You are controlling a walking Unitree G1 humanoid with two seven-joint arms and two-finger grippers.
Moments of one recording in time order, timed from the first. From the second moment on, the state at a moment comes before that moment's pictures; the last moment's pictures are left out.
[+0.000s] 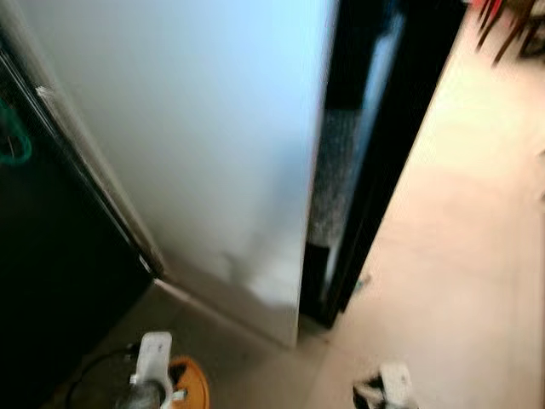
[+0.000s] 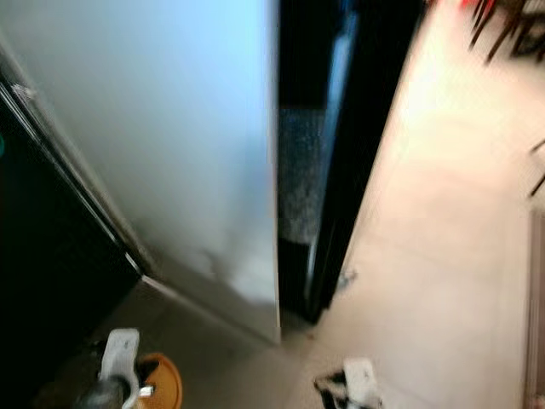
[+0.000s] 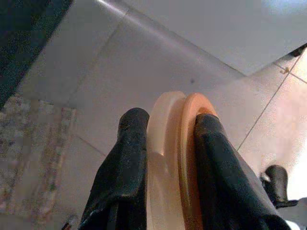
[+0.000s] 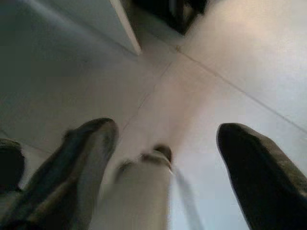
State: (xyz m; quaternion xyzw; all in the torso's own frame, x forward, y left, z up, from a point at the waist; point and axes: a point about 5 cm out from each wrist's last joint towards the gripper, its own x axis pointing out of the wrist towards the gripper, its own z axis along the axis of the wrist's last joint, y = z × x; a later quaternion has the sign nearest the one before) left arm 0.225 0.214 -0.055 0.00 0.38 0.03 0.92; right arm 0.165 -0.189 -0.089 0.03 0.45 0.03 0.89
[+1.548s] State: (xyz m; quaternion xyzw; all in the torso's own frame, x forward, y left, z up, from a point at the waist) left arm 0.203 0.221 -0.065 0.00 0.39 0.05 0.92; right arm 0.345 -0.177 0.081 0.02 0.01 0.04 1.00
